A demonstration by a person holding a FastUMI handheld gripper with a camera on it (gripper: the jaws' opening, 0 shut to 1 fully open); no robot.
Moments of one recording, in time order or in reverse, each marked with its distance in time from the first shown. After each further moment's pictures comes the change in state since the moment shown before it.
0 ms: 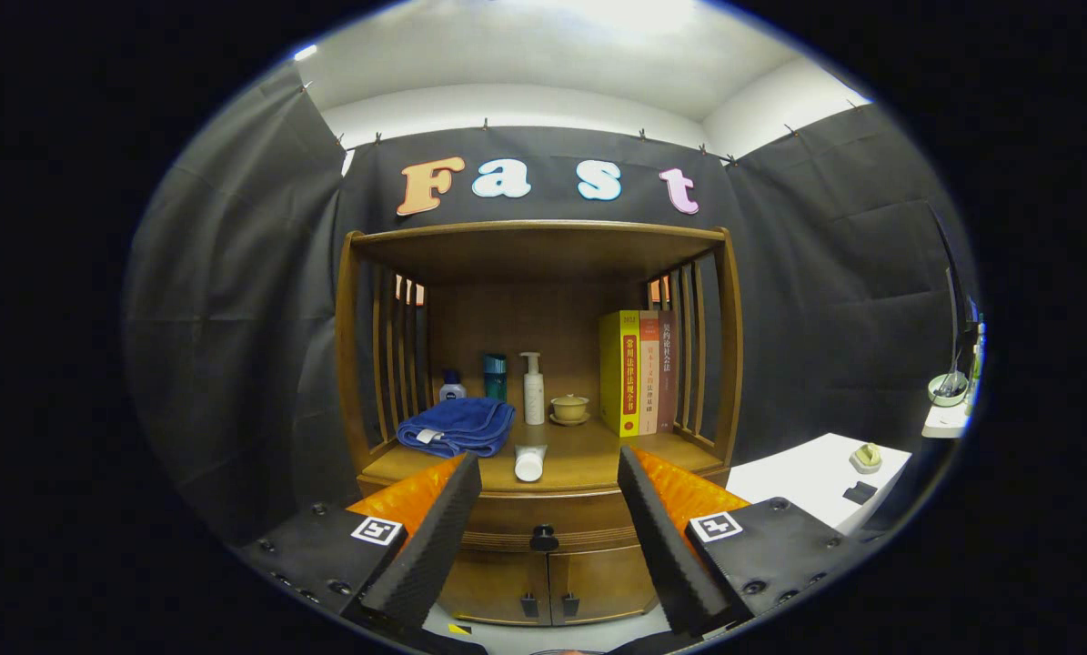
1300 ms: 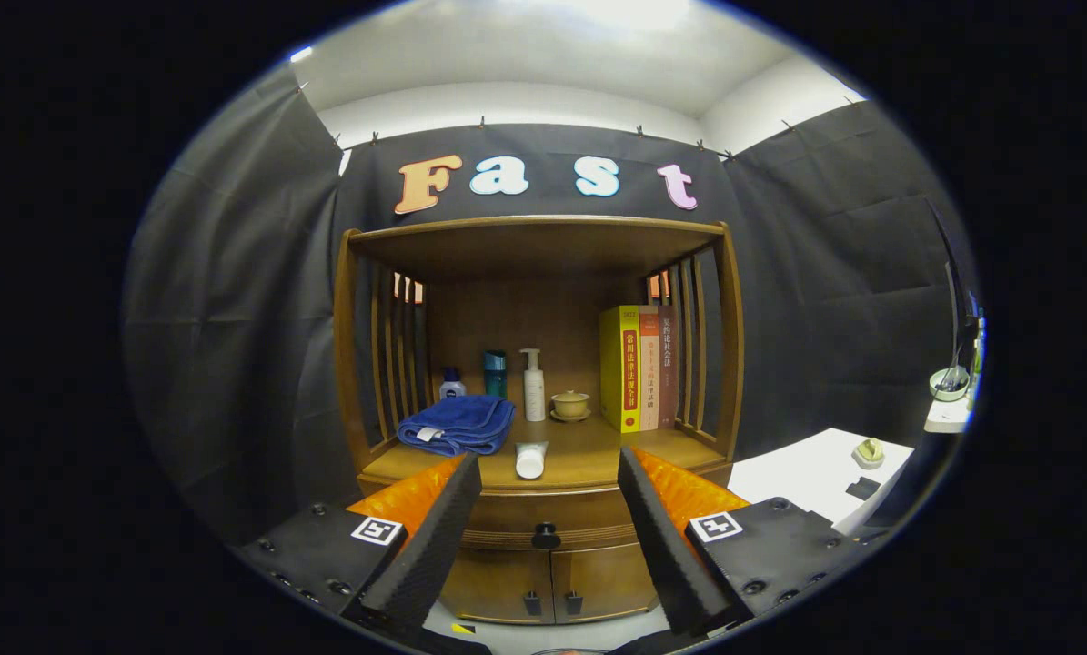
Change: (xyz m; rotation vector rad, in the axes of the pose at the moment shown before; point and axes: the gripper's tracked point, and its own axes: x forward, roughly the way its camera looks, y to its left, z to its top) arm 0.001 -0.001 -0.005 0.014 0.011 -0.002
